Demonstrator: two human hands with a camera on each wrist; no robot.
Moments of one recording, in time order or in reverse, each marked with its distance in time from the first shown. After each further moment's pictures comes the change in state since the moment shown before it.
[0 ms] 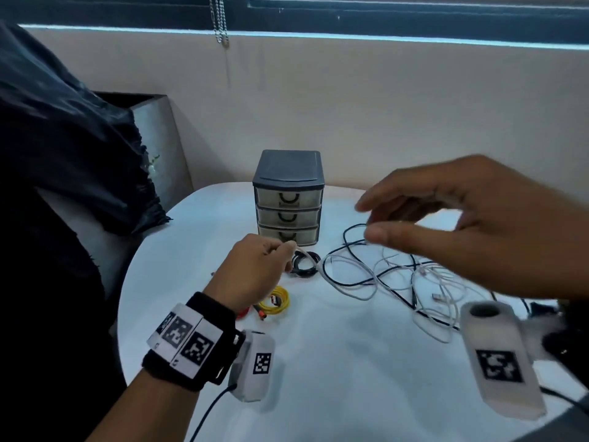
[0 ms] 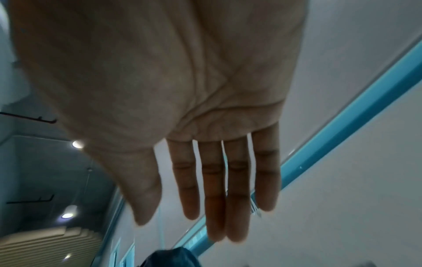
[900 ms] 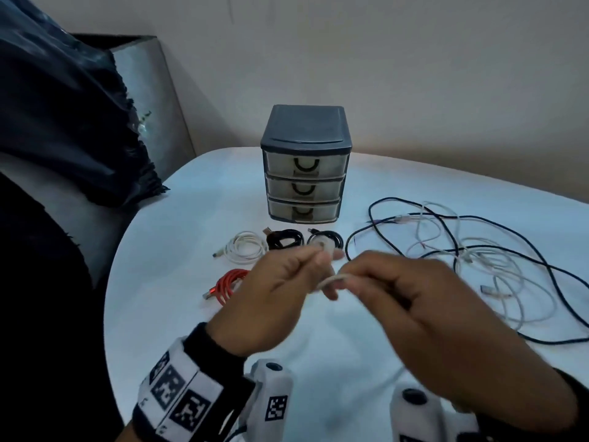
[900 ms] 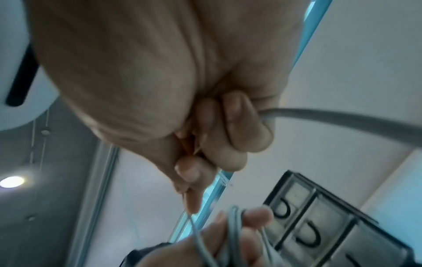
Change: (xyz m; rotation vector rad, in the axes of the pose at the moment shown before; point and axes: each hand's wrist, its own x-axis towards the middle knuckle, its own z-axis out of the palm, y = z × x) left_hand -0.008 -0.046 0.031 -0.344 -0.211 0.154; right_hand 0.002 0.054 0.132 0.265 0.037 0.046
